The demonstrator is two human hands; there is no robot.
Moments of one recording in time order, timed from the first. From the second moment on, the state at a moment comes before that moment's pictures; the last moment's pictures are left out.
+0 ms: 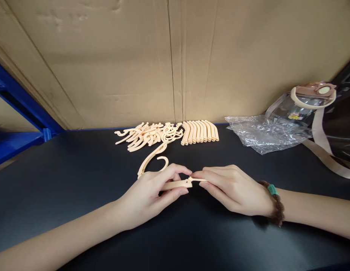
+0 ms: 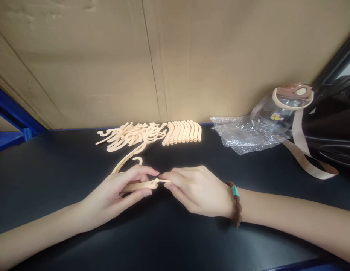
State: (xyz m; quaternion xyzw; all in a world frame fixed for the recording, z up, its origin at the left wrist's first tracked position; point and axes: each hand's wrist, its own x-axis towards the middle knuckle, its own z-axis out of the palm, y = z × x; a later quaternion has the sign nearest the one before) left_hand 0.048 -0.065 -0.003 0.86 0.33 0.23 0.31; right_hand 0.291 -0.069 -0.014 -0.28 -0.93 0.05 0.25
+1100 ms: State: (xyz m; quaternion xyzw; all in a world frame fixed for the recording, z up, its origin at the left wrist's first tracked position) left_hand 0.048 -0.059 -0.004 0.85 0.31 0.22 0.38; right_hand 0.285 -0.071 -0.015 -0.24 -0.95 -0.09 0.19
